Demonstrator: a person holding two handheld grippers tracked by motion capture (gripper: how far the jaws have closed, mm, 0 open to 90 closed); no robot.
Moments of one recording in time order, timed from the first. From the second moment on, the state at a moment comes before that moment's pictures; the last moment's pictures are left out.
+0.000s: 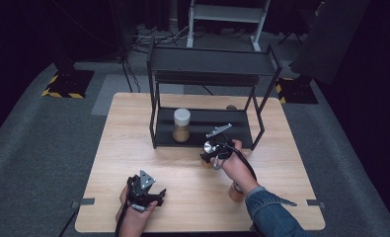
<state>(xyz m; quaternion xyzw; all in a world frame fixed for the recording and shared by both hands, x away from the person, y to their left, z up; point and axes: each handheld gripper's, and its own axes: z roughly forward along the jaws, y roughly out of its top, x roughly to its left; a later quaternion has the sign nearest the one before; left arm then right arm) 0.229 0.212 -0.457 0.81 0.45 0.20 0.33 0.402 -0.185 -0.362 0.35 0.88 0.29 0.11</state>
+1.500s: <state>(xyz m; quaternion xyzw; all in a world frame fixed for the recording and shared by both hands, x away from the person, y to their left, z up) 0.230 0.214 -0.457 0.81 0.44 0.19 0.34 0.446 -0.193 -0.329 0.42 0.82 0.36 0.15</state>
